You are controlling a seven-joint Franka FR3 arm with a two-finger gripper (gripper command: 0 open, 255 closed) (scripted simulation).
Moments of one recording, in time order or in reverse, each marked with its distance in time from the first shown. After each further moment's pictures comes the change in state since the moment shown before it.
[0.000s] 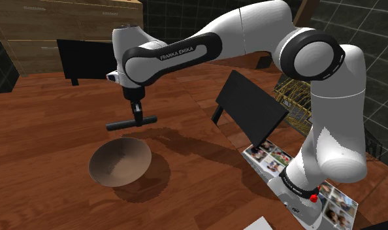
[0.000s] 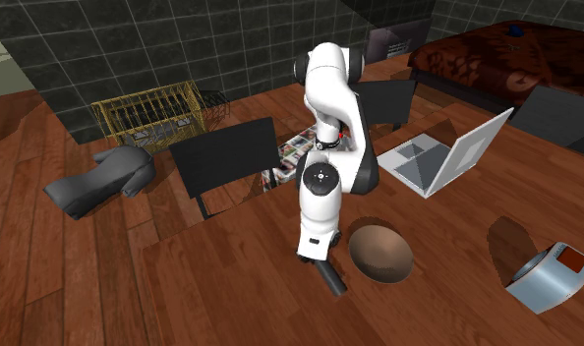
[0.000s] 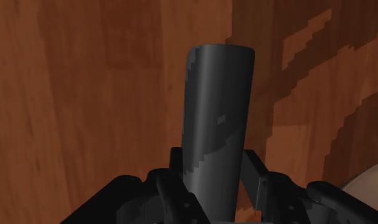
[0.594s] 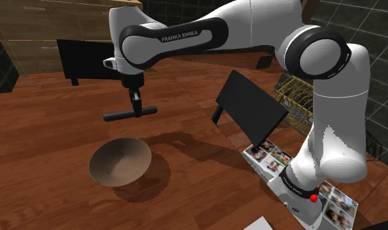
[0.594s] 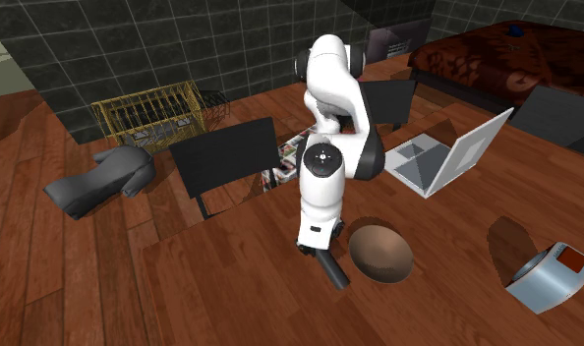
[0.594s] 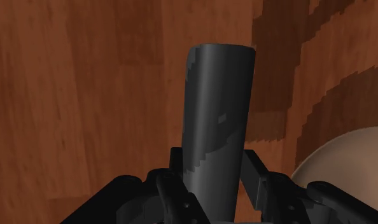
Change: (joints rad) arm 0.000 -0.030 0.005 0.078 0.007 -0.108 -0.002
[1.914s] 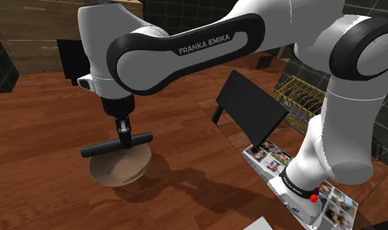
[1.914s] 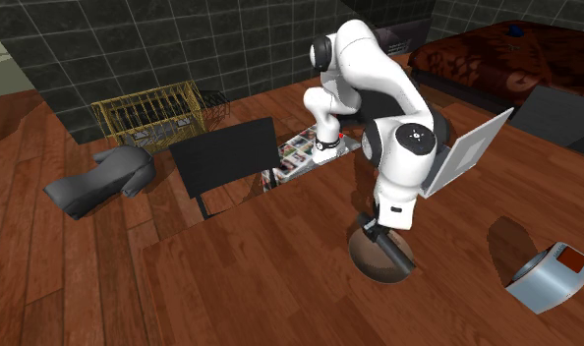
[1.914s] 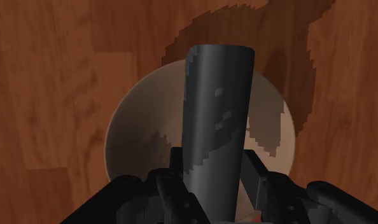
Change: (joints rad) arm 0.154 -0.148 0.085 -0.180 0.016 0.042 0.242
